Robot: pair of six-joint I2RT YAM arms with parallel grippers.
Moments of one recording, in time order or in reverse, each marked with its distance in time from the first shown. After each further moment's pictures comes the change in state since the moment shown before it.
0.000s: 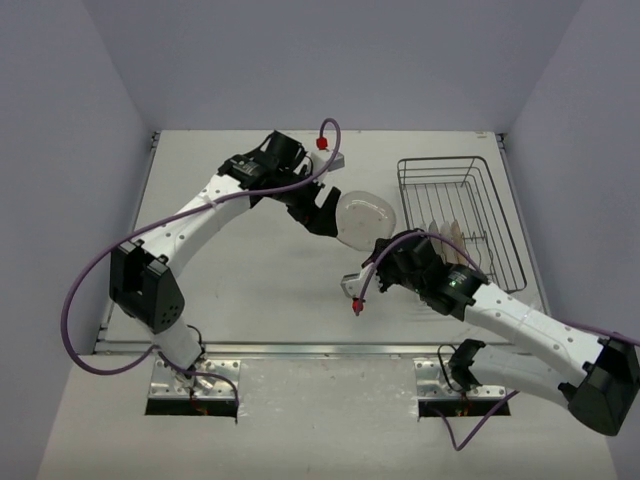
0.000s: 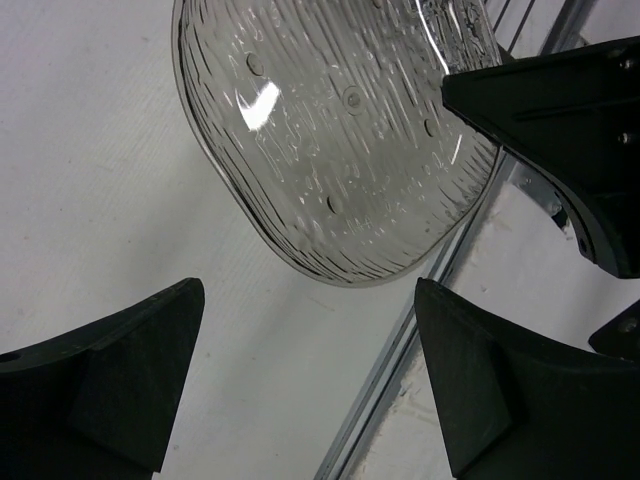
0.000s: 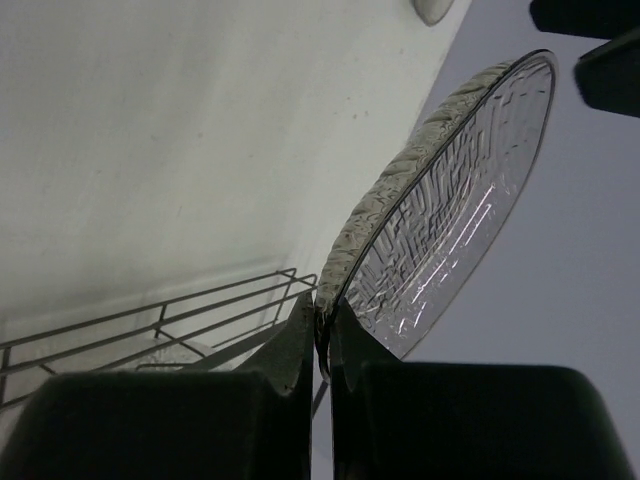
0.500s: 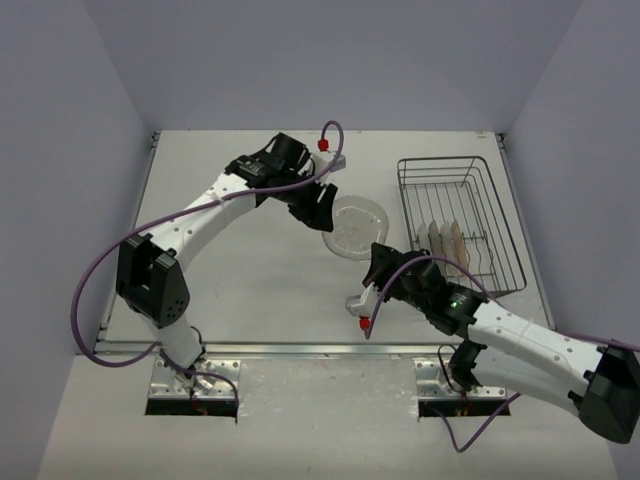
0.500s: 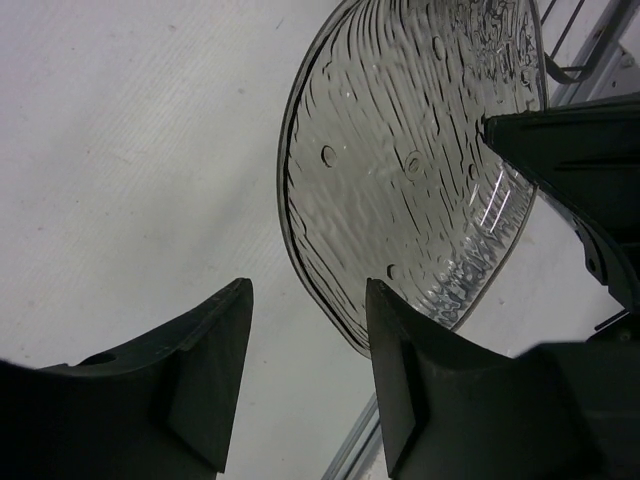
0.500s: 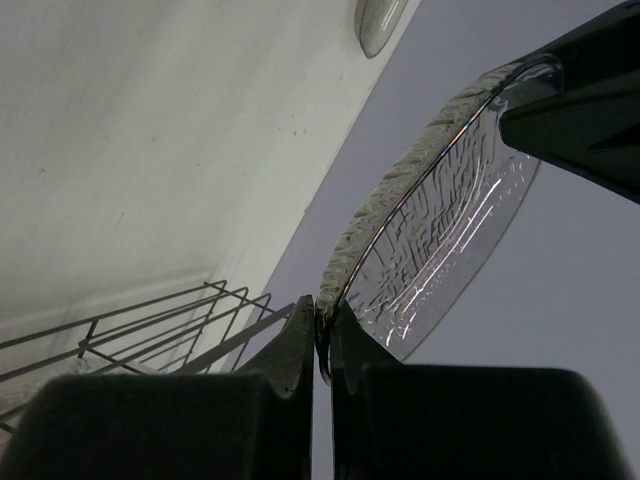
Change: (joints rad) left arm -0.005 0.043 0.000 0.022 -0.057 -0.025; right arm 0.050 -0.096 -0.218 0.265 0.023 -0.240
